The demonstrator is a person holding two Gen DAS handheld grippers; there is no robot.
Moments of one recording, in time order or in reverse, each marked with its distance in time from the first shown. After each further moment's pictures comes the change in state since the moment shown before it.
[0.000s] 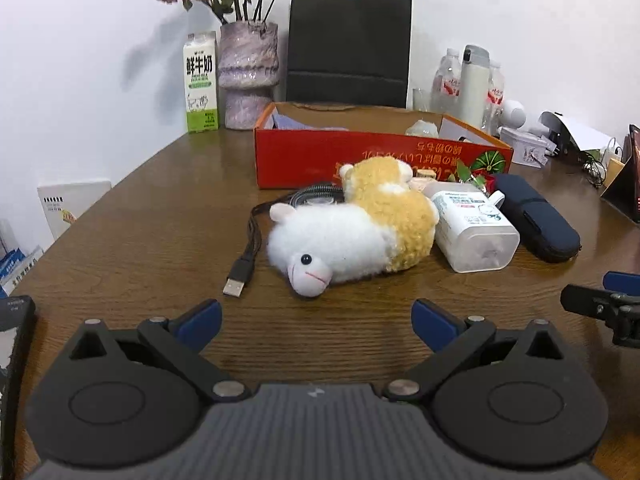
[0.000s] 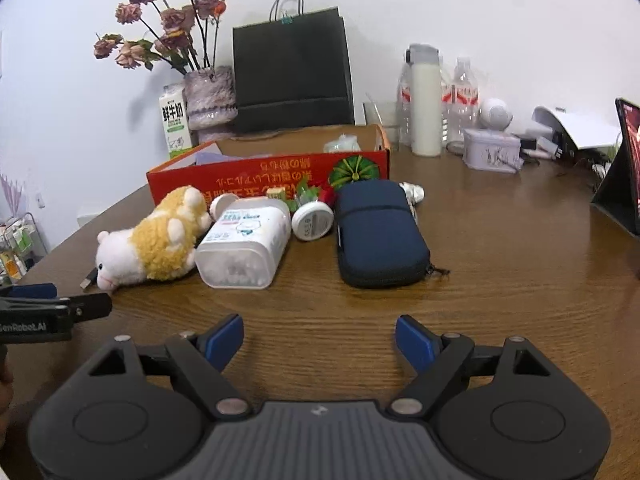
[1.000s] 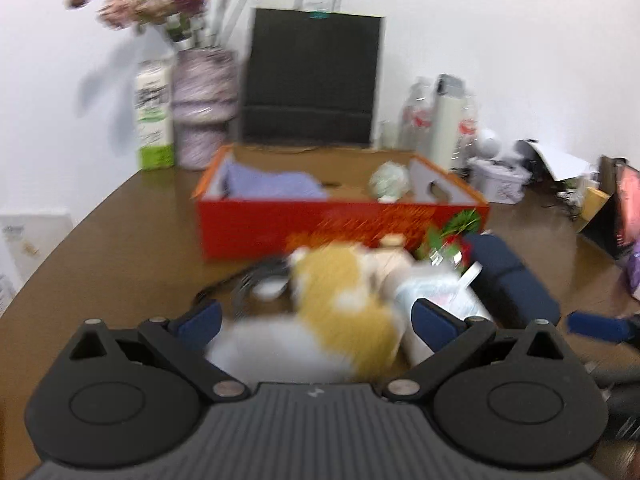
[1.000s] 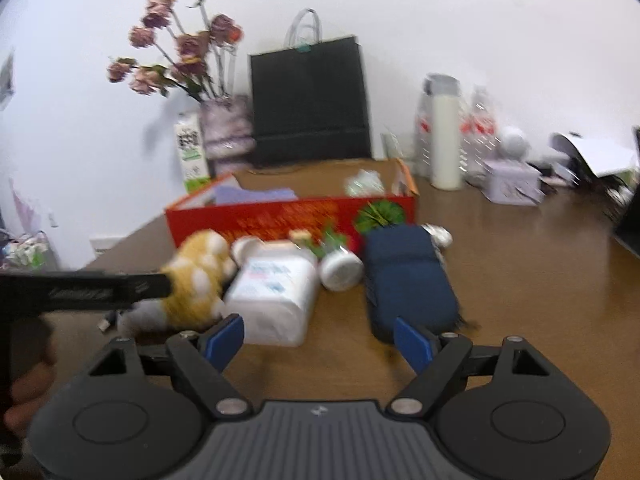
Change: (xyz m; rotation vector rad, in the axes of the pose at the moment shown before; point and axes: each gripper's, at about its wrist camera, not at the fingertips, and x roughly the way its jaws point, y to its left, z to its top) left arm 0.037 -0.021 0.065 0.038 -0.055 -0.130; right arm 0.016 0.018 0.033 -0.002 -0.055 0.058
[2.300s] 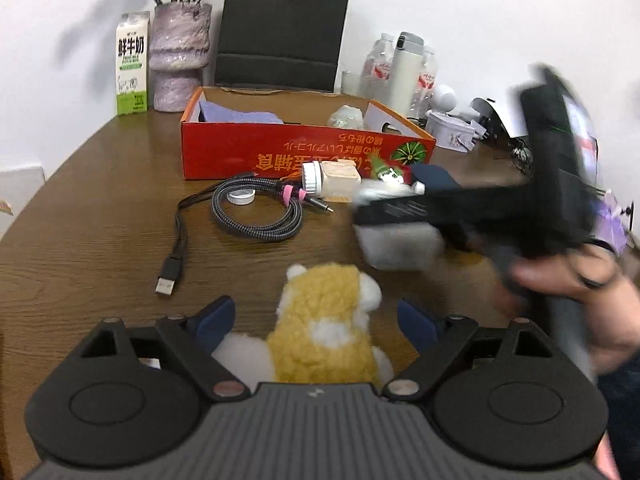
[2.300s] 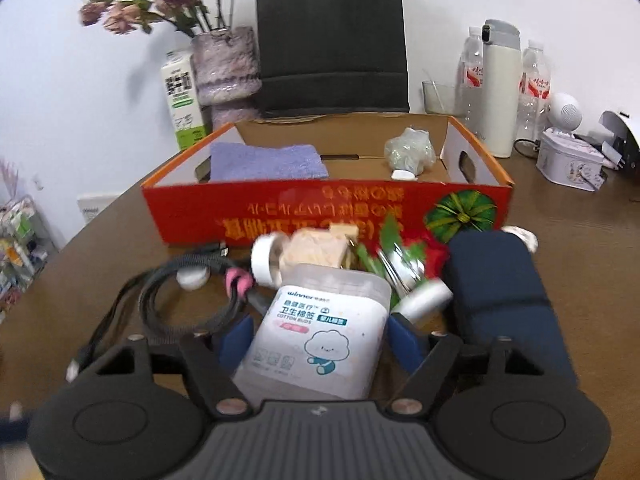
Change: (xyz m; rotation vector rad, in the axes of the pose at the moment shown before) left arm -0.064 0.003 -0.046 -0.007 0.138 -0.093; right arm 0.081 0.025 0.033 -0.004 0.203 0.001
